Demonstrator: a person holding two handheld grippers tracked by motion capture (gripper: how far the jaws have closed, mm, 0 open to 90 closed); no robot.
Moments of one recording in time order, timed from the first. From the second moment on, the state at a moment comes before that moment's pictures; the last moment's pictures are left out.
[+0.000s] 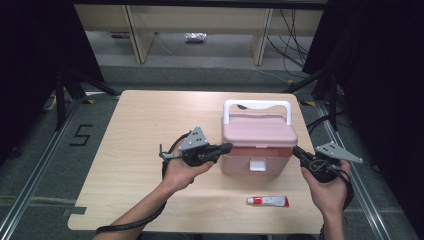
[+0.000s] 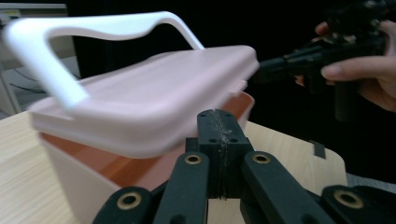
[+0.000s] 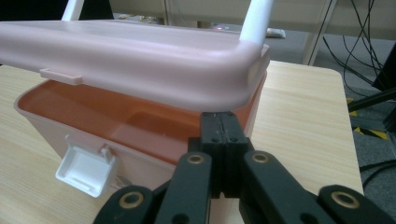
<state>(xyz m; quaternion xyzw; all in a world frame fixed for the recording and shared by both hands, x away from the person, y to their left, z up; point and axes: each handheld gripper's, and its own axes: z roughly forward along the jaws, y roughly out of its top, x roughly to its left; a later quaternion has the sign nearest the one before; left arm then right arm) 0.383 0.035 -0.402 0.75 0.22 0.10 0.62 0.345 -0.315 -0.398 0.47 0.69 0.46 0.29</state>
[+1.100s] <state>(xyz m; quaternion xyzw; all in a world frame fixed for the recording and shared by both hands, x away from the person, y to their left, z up) 0.387 -0.040 -0.456 0.79 0.15 0.10 0.58 0.347 -0.312 -0.394 0.47 0.69 0.46 0.30</state>
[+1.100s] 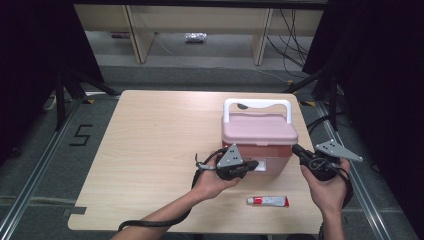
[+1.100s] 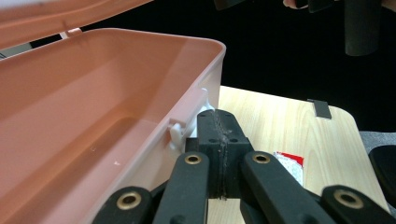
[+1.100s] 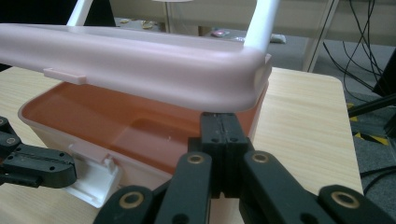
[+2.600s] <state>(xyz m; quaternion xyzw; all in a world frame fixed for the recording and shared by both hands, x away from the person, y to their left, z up) 0.384 -0.040 -0.462 0.79 0.13 0.11 0.58 0.355 -0.306 -0.382 0.47 0.66 0.50 0.33</state>
